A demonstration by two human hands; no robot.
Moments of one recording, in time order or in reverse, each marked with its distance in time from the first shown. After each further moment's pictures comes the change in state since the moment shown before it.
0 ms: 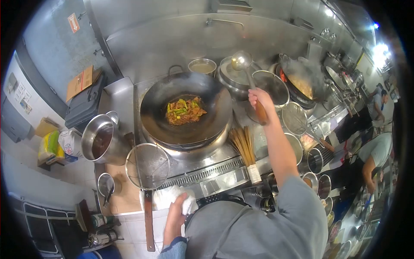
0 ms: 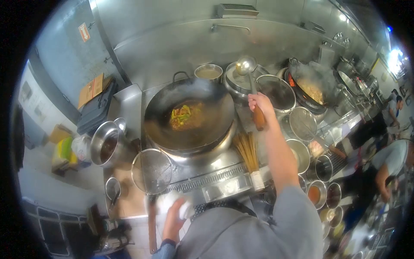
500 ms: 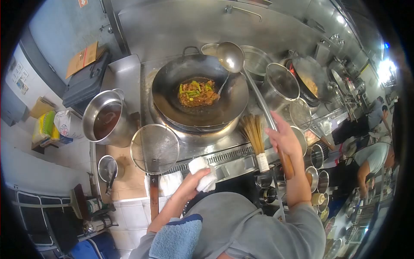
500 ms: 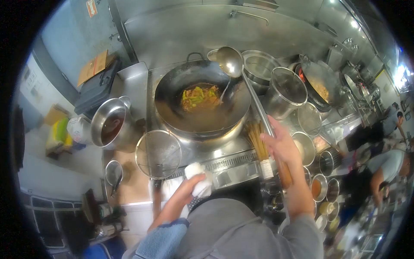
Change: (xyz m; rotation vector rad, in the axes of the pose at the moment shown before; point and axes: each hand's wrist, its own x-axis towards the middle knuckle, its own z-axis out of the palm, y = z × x) left_hand 0.040 0.037 0.006 0.186 -0.354 -0.158; right_hand -0.206 0.017 0.072 -0.700 -0.076 0.002
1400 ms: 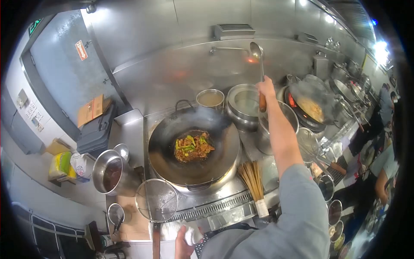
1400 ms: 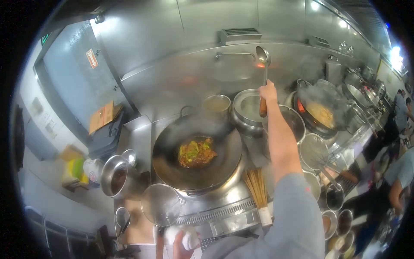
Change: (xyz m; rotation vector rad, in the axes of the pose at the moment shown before) left_hand -0.018 -0.047 0.016 -0.025 0.398 0.308; right_hand 0.392 -0.036 -0.162 -0.231 0.558 -0.257
